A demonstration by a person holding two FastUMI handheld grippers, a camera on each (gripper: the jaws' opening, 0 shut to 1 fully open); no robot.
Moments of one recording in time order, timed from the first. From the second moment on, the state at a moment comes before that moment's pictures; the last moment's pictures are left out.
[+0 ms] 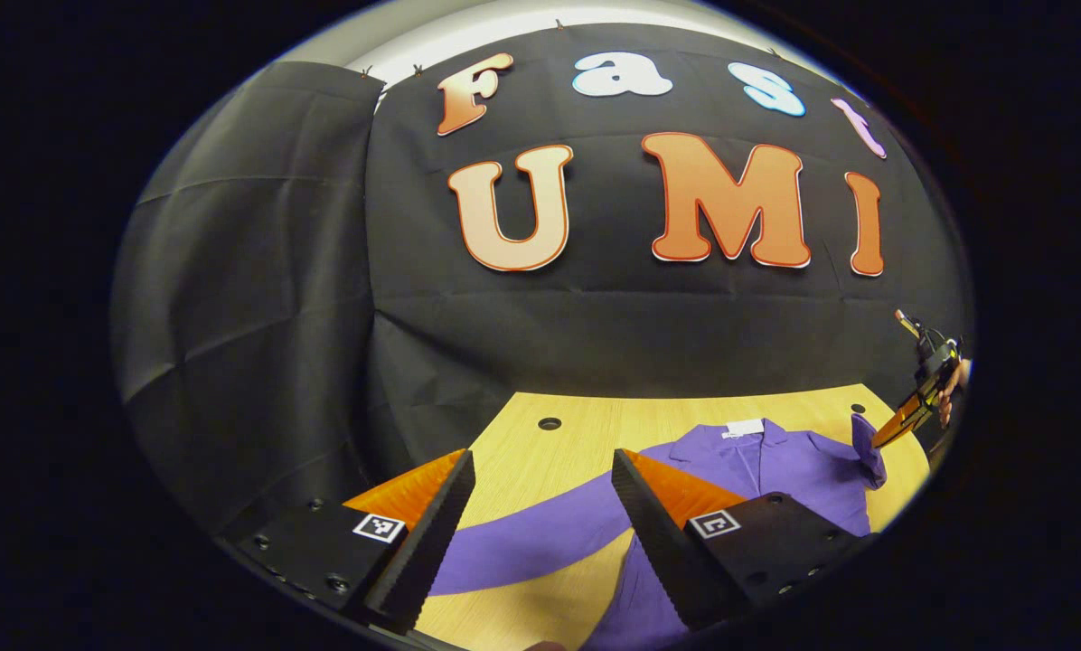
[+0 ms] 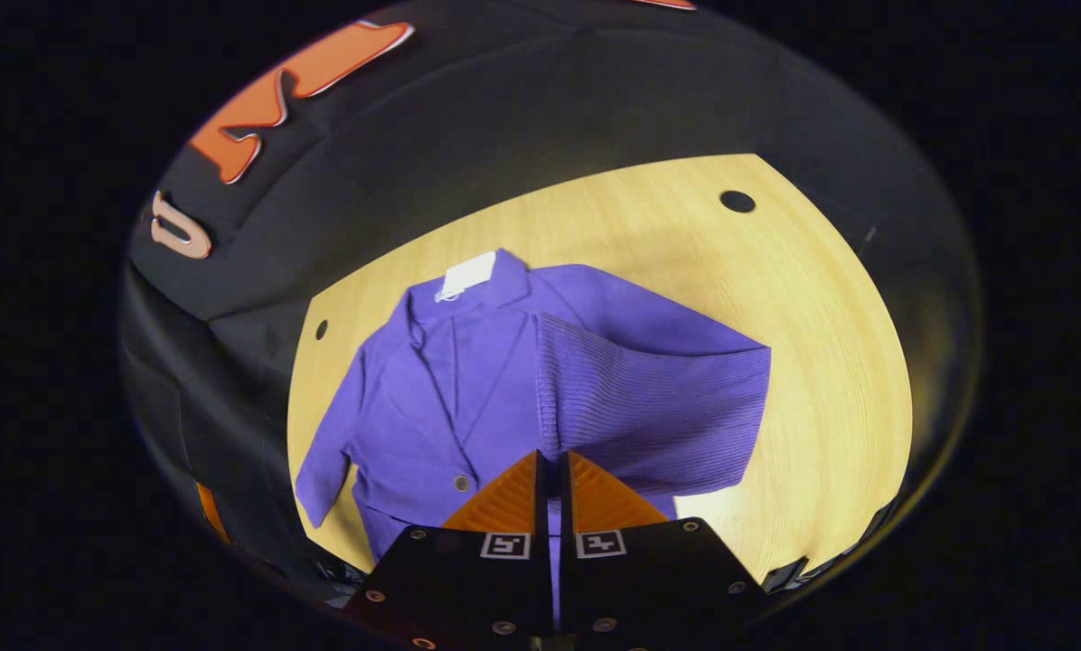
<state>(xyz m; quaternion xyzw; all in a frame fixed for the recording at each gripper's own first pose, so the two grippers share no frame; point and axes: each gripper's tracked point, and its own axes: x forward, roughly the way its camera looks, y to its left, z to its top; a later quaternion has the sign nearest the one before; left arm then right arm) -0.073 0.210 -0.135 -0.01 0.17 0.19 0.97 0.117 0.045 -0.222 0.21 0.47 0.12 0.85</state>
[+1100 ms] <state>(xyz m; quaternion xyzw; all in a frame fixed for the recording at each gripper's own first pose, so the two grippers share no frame) -0.104 0.356 -0.217 -0.07 0.26 0.24 0.93 0.139 0.203 -0.122 0.17 0.36 0.19 0.90</state>
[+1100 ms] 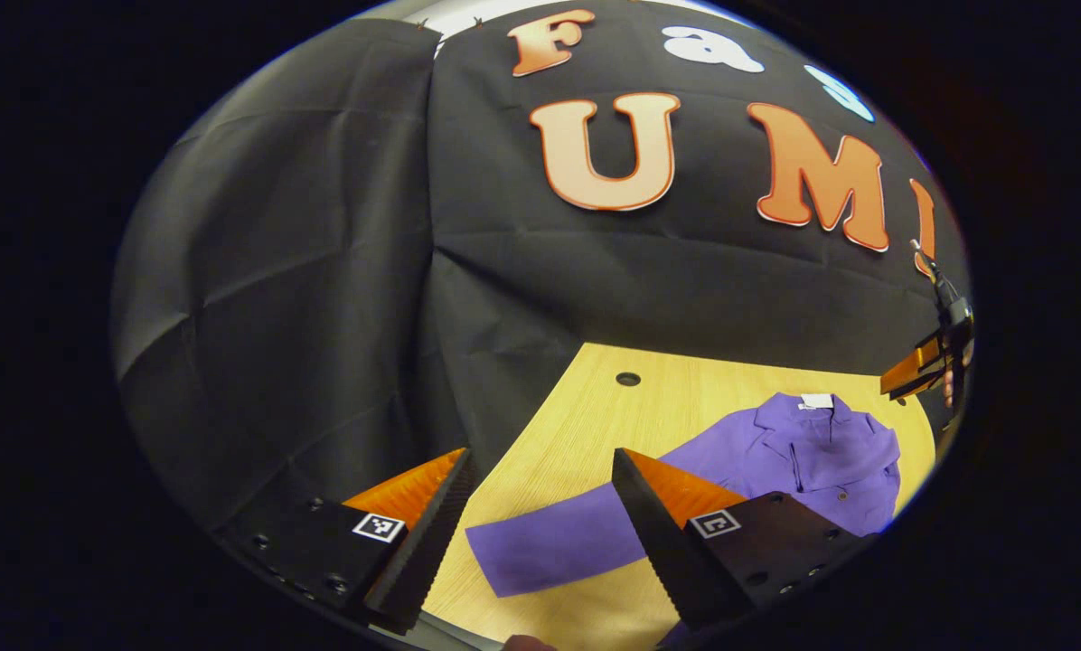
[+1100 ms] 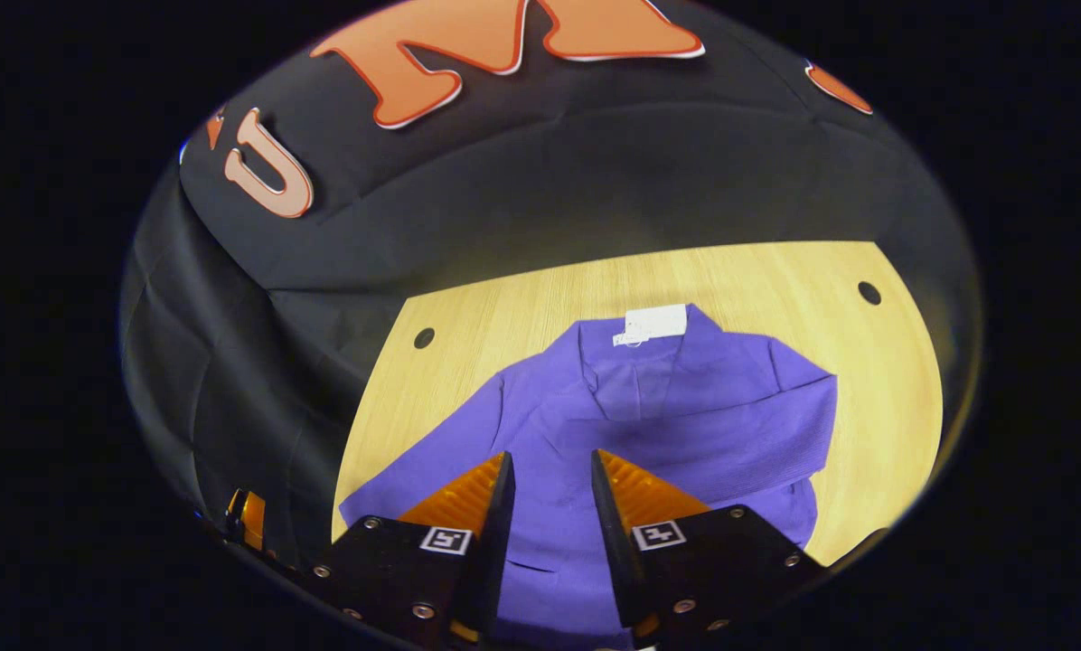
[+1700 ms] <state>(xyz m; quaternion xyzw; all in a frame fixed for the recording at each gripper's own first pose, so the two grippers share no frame) -0.138 0.383 -0.368 -0.23 0.50 0.23 0.80 0.100 0.120 -0.037 0.11 0.20 0.13 0.96</state>
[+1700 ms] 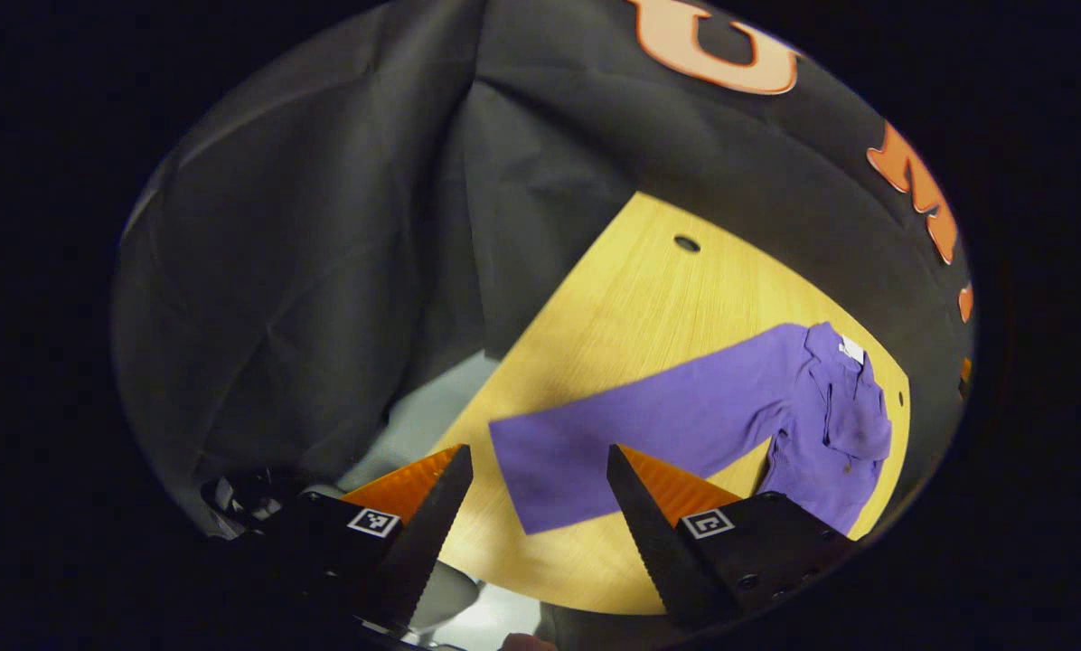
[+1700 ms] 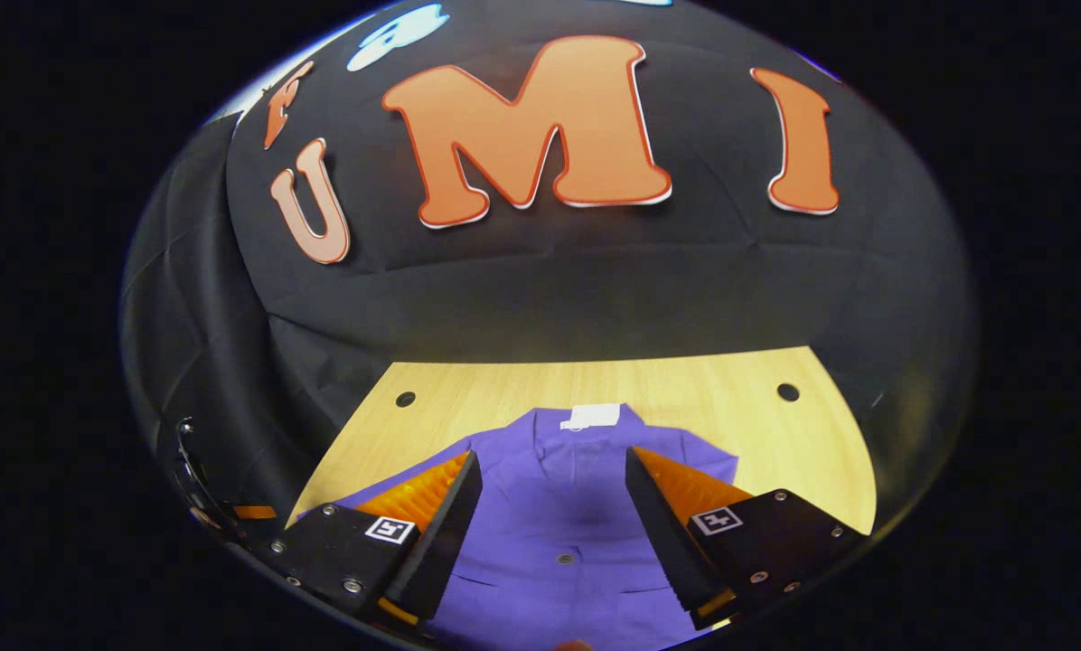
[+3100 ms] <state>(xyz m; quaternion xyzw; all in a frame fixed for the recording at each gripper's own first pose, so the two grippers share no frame) -0.110 0.351 -0.438 -0.27 0.61 0.25 0.70 0.028 -0.039 -0.025 0.10 0.13 0.03 0.99</state>
